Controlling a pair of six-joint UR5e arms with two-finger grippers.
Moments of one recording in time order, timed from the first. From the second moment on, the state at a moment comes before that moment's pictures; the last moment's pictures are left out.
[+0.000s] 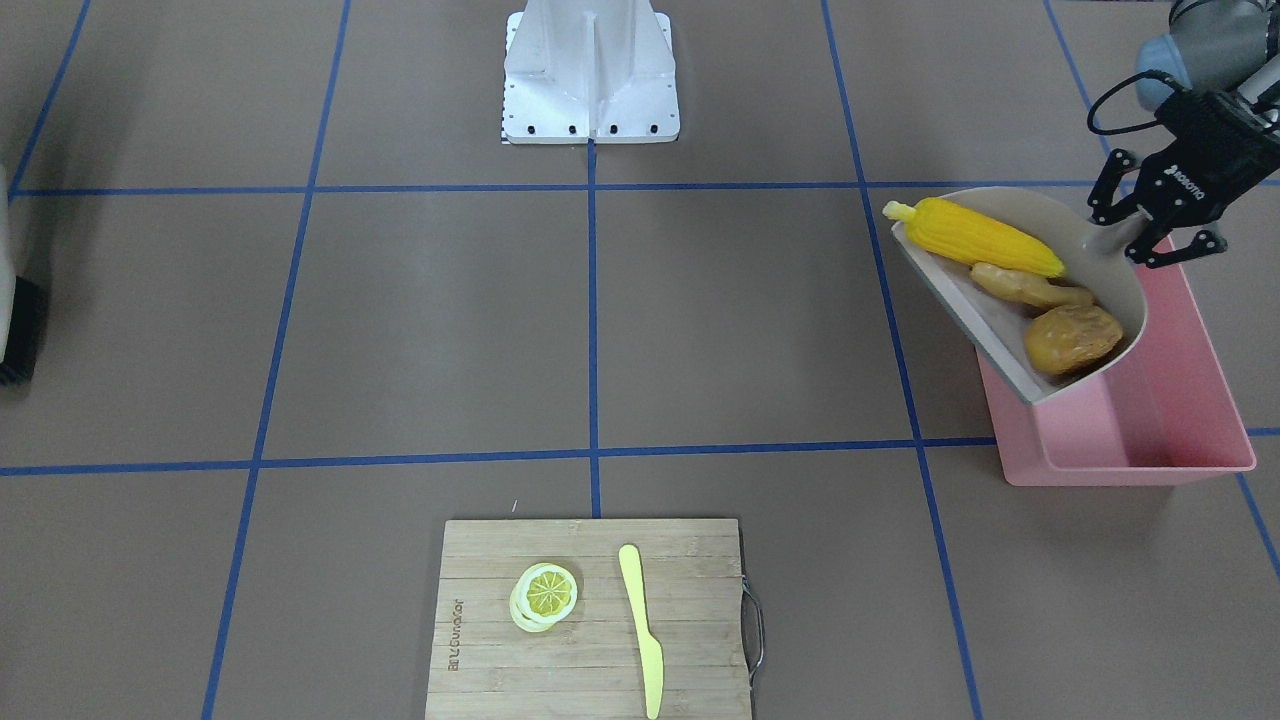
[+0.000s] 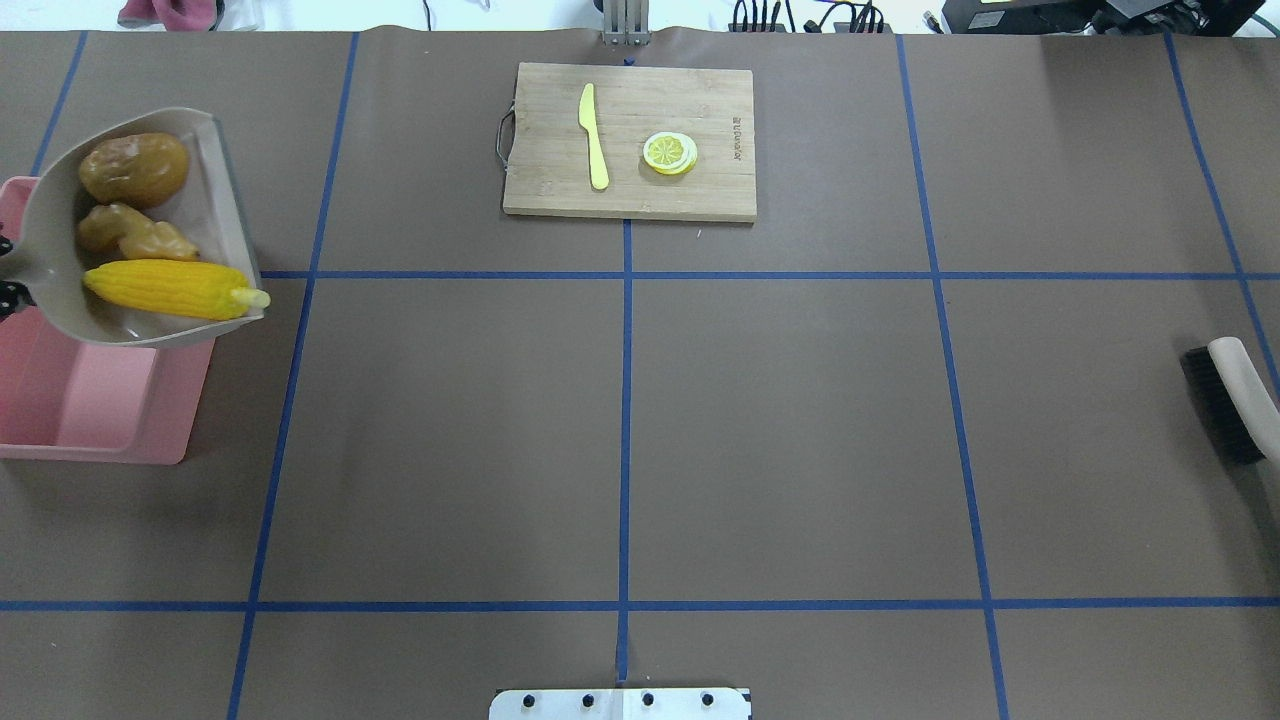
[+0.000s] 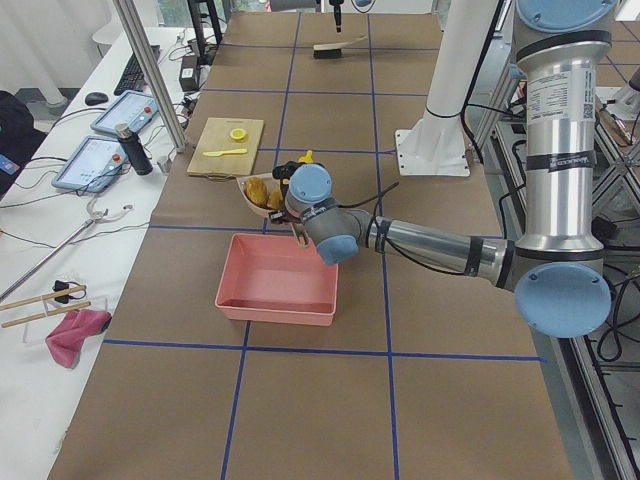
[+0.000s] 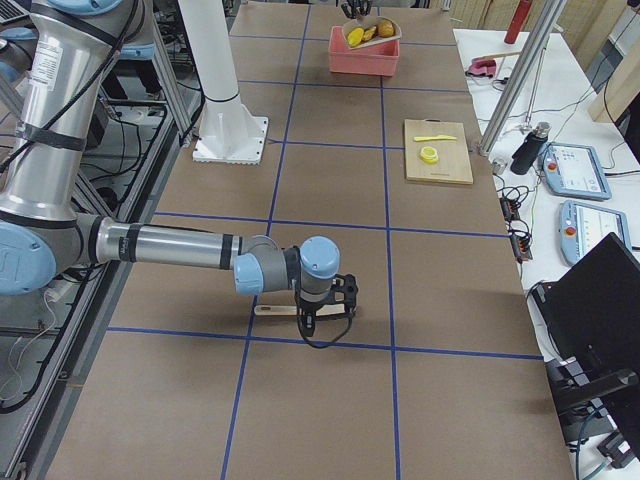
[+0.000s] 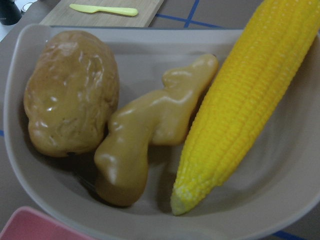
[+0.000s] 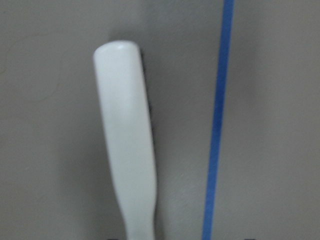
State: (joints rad) left arm -1.24 -1.45 -1.80 -2.45 -2.45 0.26; right arm 1.40 -1.80 1.64 -1.36 2.37 0.11
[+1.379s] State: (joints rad) left arm -1.50 -1.50 -1.55 -2.39 -2.41 1.15; right arm 1.47 -1.63 1.55 -1.53 2.16 0.00
